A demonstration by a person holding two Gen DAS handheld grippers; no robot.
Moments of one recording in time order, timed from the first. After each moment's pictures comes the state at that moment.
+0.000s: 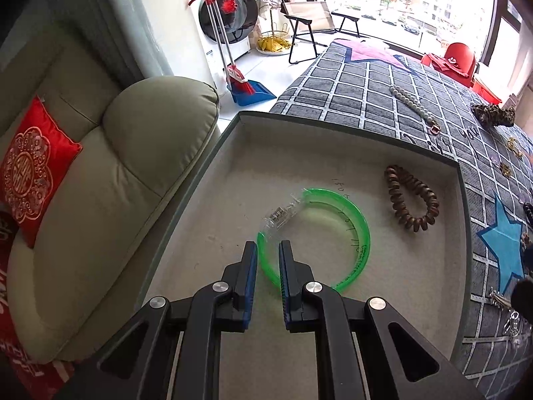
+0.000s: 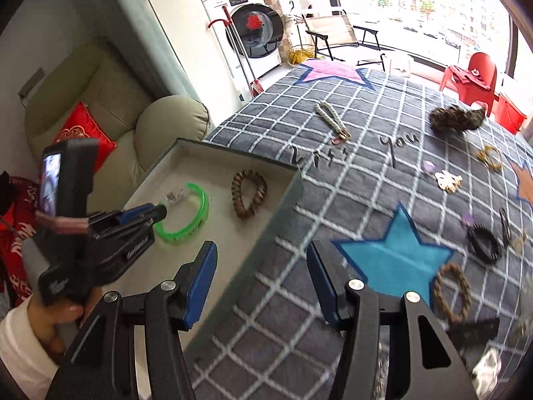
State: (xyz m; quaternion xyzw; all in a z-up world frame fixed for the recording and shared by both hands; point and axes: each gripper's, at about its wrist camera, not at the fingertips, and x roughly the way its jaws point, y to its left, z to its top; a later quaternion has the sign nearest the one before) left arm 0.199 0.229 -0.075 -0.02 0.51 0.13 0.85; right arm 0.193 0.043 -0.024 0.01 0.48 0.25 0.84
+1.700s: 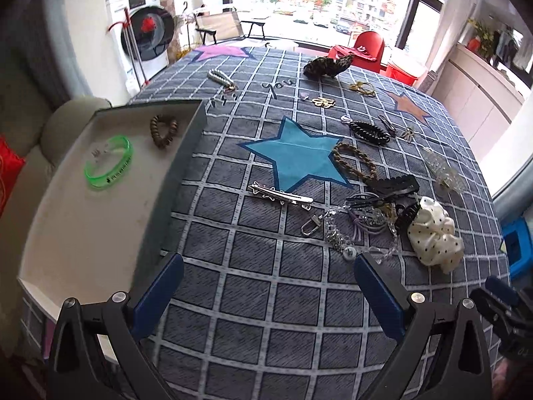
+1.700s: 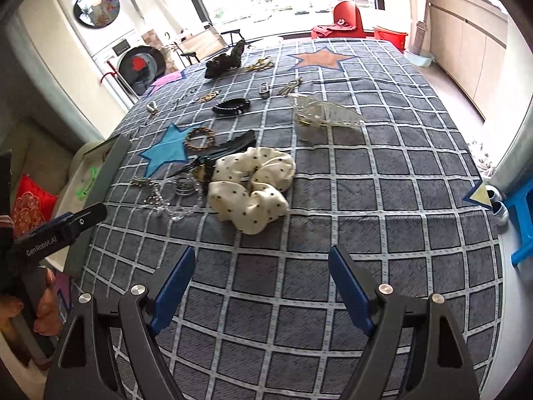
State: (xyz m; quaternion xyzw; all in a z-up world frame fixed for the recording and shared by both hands) left arm 0.097 0.027 -0.046 -0.04 0.49 -0.02 0.87; right arm 0.038 -0.220 -0.047 0.13 0.48 0.05 0.87
